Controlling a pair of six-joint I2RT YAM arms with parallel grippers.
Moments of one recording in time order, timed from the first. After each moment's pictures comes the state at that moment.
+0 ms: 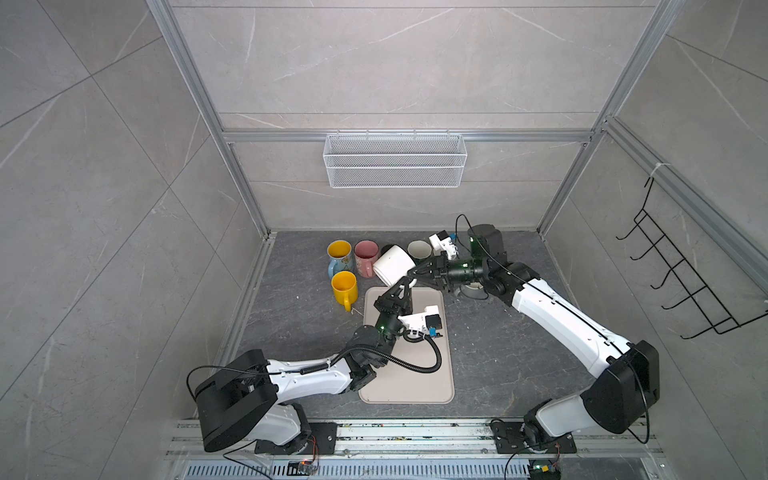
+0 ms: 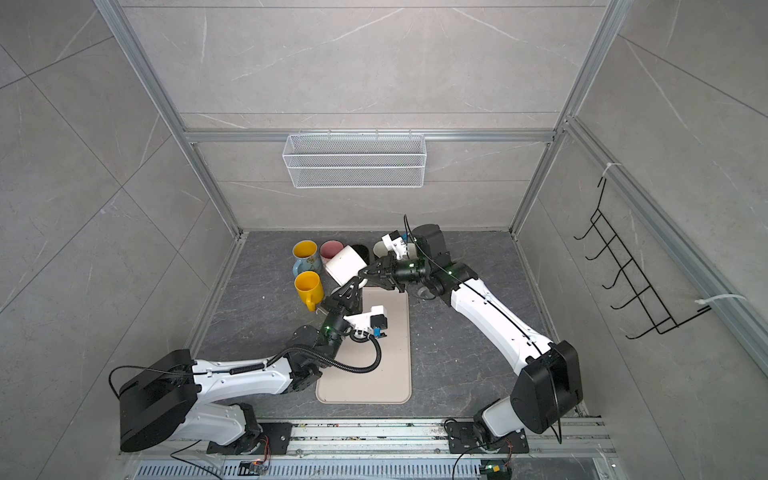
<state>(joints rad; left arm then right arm) -1.08 1.38 0.58 1.14 -0.60 1.52 0.50 1.49 1.33 -0.31 -0.86 0.98</state>
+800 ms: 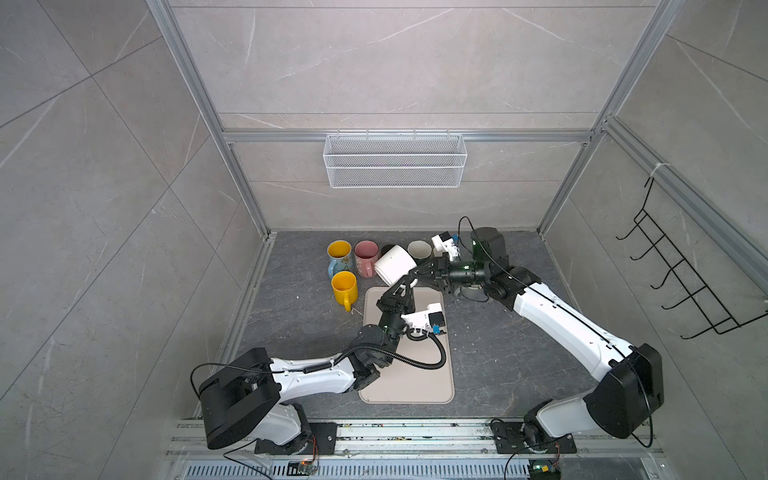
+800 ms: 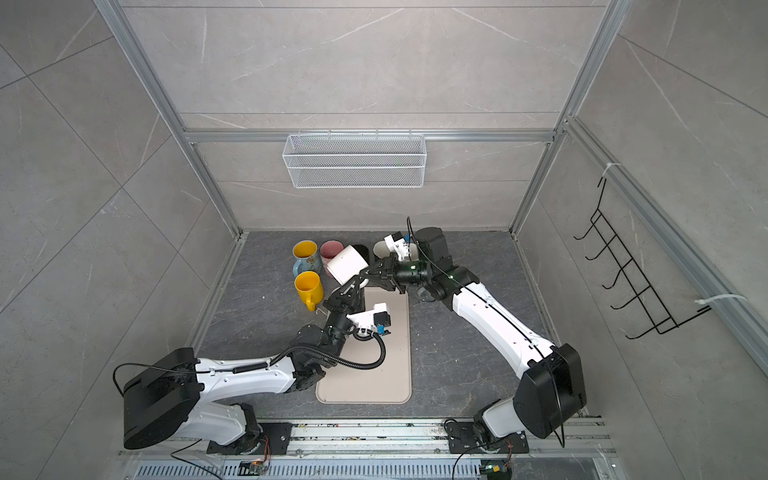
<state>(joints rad) -1.09 1.40 0.61 1.13 -0.67 1.53 0.50 1.47 1.27 -0.24 -0.84 1.02</state>
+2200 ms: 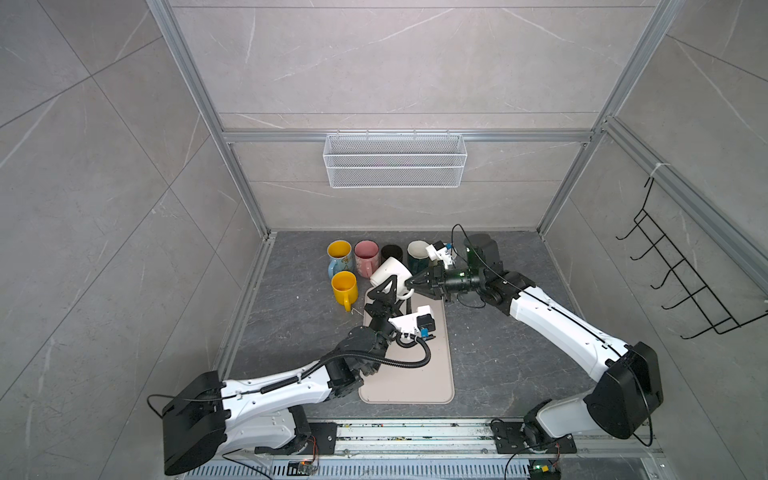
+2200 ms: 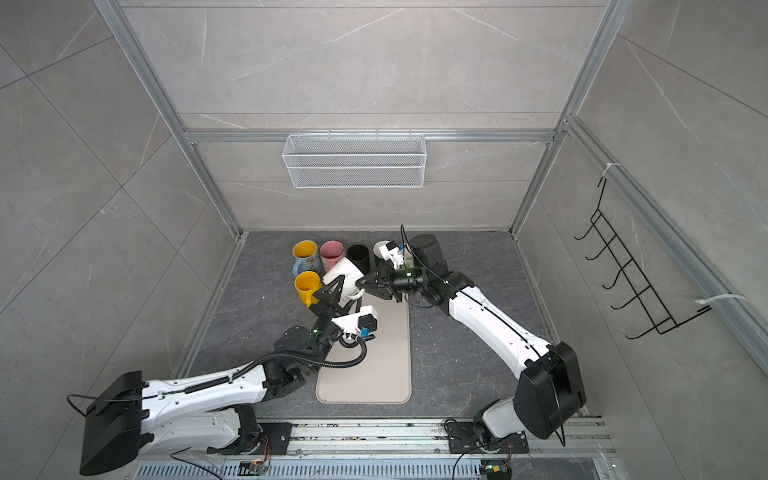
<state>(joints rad) -1.13 1.10 0.60 0.65 -0.65 1.17 0.52 1.47 1.22 -0.23 -0.87 1.03</state>
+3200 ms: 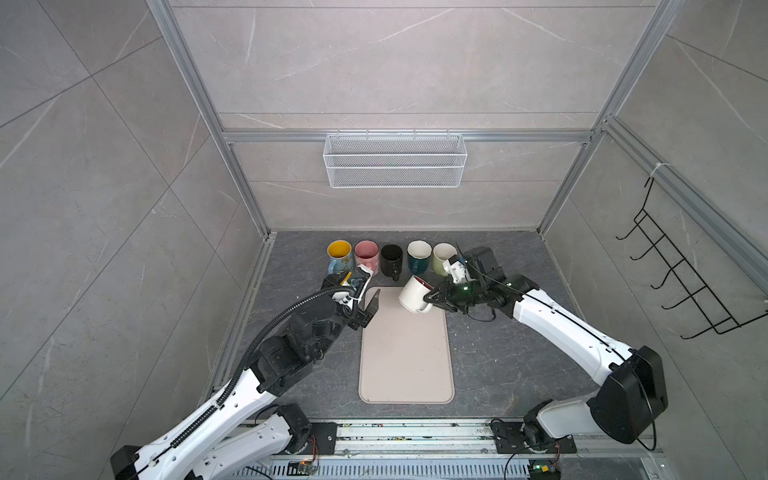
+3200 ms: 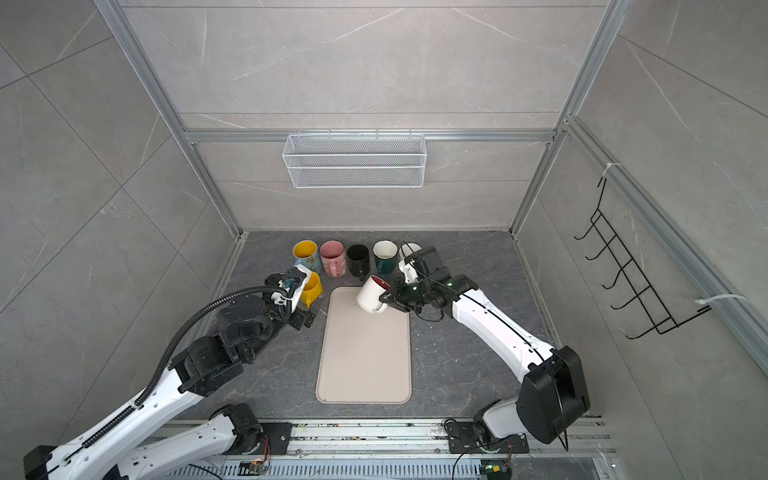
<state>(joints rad) -0.81 0.83 0.94 -0.36 -0.33 0.19 0.52 1.42 1.19 -0.60 -0.48 0.78</state>
